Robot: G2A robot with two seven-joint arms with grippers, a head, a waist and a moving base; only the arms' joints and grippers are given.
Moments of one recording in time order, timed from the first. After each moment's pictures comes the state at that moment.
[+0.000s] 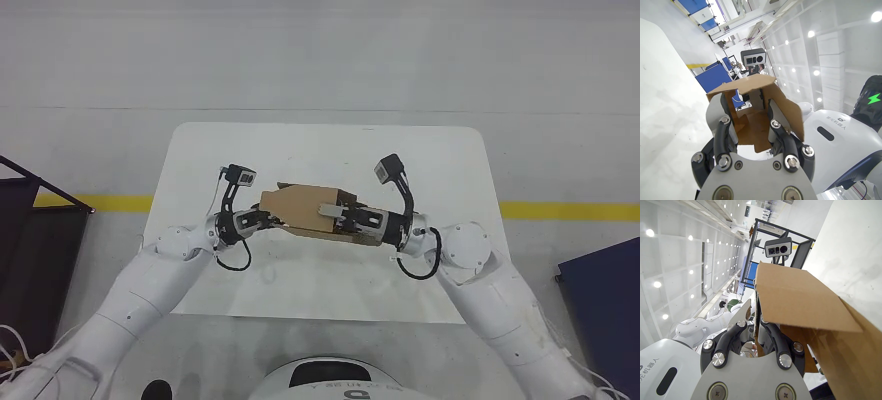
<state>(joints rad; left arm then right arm) 1.15 -0.95 -0.88 -1.30 -0.83 -0.83 -0.99 -1.32 -1.14 1.10 -1.74 0.32 -0.18 0.80</state>
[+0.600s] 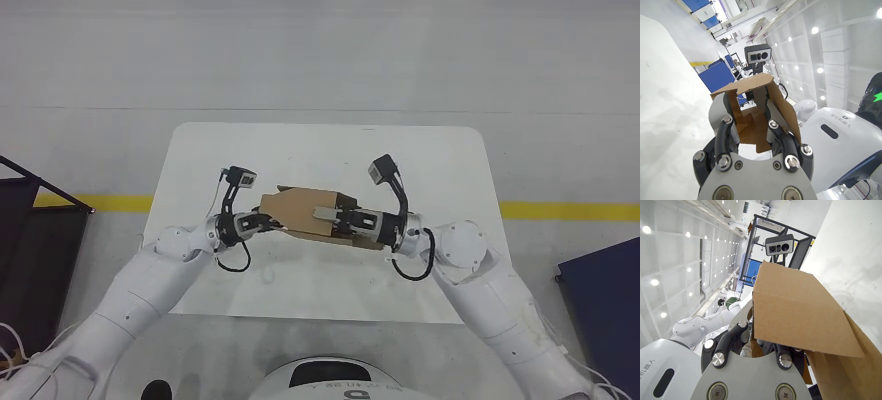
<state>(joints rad) 1.14 -0.93 -0.86 -1.30 -0.81 -0.85 -0.97 -1.30 -1.15 1.07 -1.74 0.30 -0.17 0.80</state>
